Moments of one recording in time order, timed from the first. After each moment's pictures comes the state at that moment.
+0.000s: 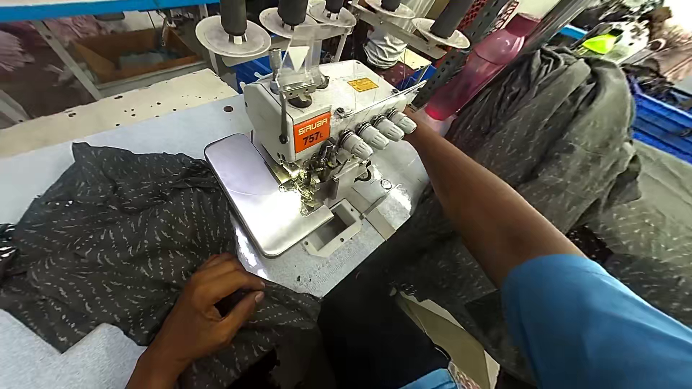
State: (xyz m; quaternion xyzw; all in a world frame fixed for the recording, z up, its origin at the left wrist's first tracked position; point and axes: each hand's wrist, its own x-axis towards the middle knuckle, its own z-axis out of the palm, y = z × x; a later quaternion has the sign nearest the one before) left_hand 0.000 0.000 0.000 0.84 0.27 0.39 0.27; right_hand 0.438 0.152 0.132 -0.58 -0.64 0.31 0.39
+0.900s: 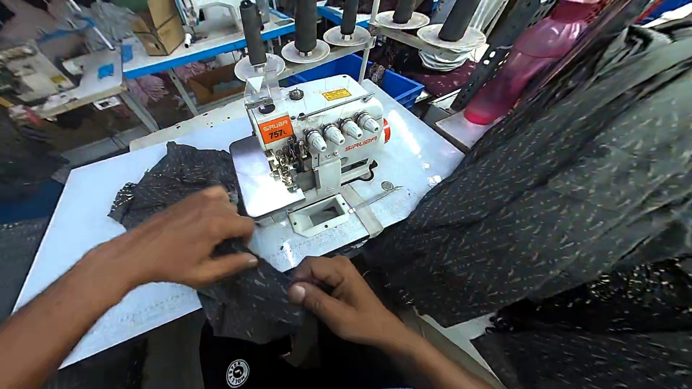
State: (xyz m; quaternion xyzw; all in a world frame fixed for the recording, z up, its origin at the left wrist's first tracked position) left_hand 0.057 -0.028 0.191 0.97 0.22 0.06 0.02; right_hand 0.317 -0.109 0.078 -0.20 -0.67 0.53 0.48
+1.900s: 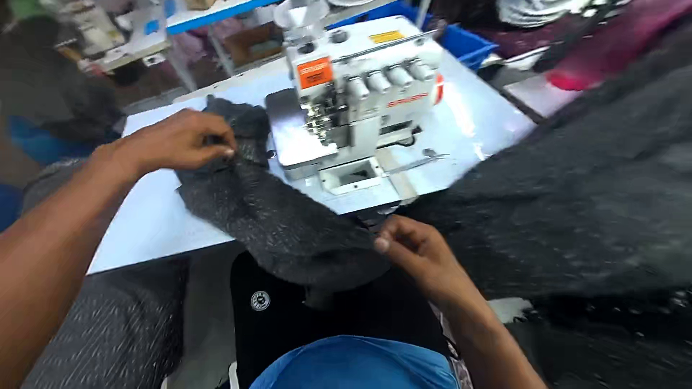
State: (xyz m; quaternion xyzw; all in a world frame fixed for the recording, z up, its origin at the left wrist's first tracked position) left_hand -0.026 0.006 0.197 0.93 0.35 0.06 0.09; right_hand 0.390 -0.135 0.049 -0.34 -0.62 0.54 0.45
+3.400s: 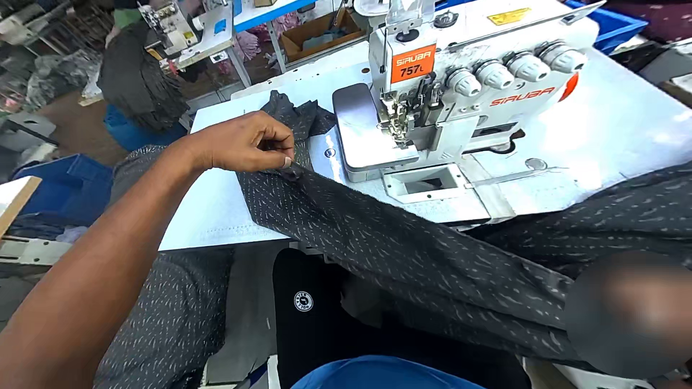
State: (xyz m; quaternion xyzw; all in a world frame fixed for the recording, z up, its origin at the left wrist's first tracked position) left_hand -0.030 -0.022 0.223 0.88 0.39 0.05 0.27; right_hand 0.478 -0.153 0.055 -0.40 -0.52 0.61 0.45
